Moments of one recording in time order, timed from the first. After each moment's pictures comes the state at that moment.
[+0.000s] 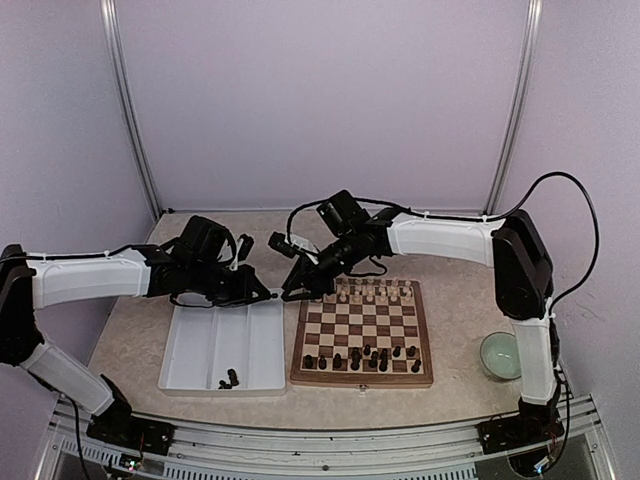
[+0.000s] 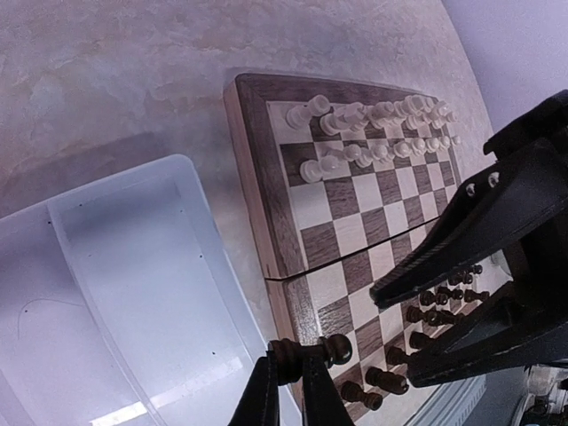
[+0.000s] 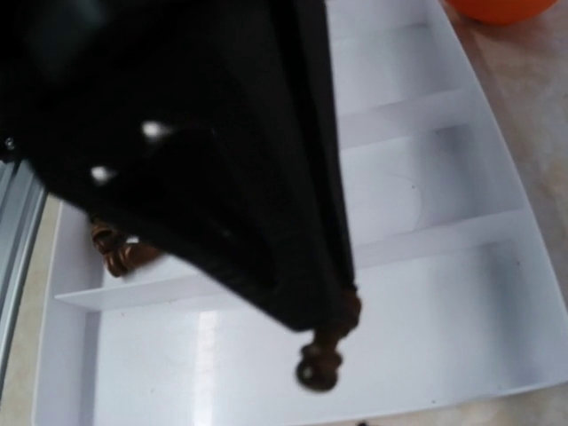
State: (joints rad) left arm -0.65 1.45 0.90 -0.23 0.25 -0.61; right arm 0.83 2.14 1.76 -0.46 -0.73 -0.37
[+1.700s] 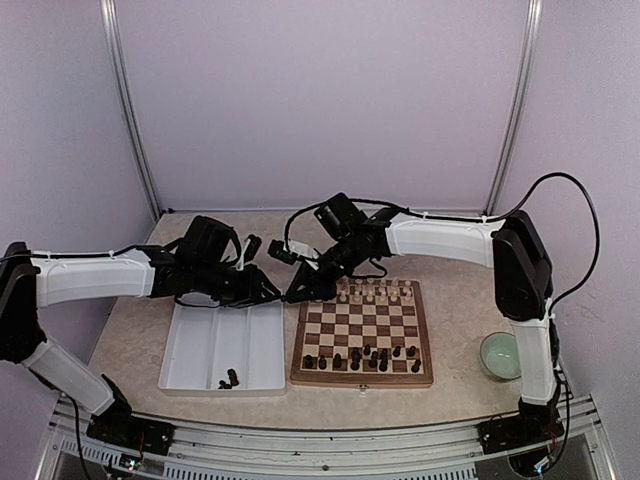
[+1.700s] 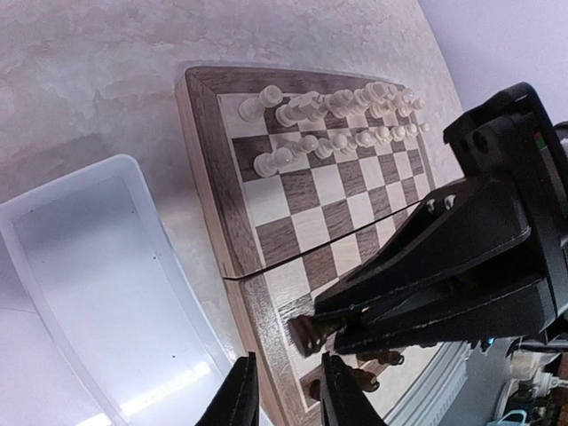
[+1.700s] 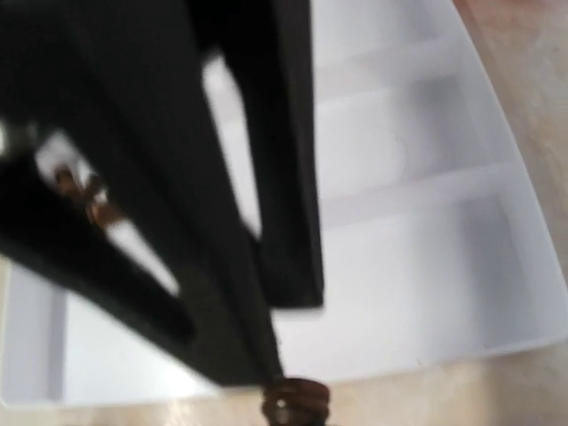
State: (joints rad) left arm -0.67 1.47 0.90 -0.17 0.33 -0.63; right arm 0.85 2.14 1.76 -0.52 -0.65 -0.41
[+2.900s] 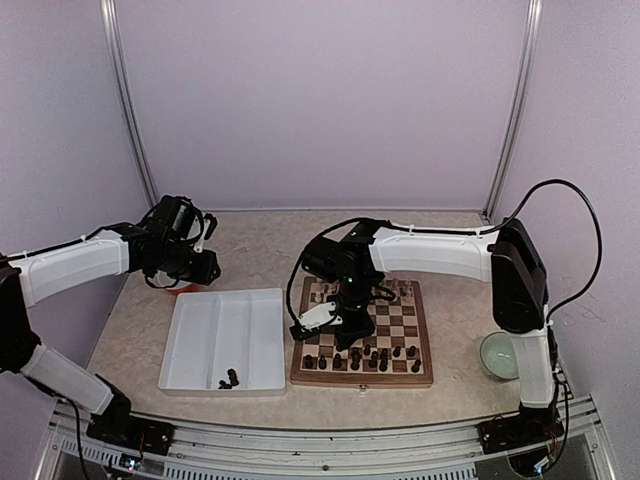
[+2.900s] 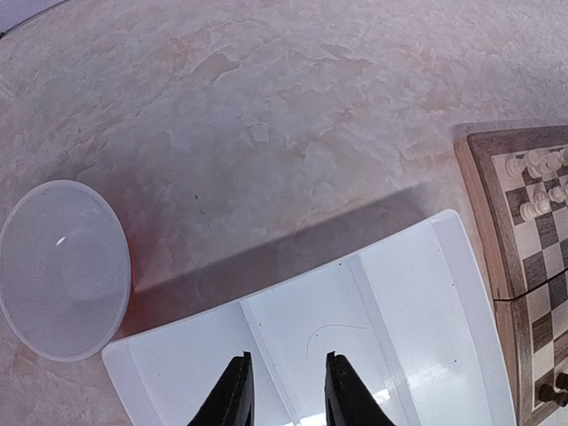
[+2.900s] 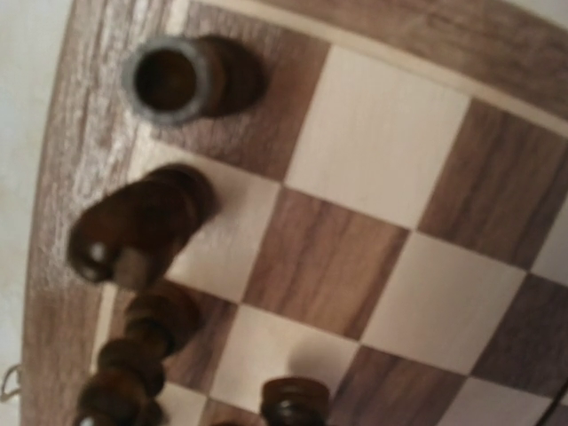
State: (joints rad) left arm -0.44 1.40 0.99 -0.49 -0.04 -0.17; right arm 0.99 2.14 1.79 -1.16 -0.14 -0.86
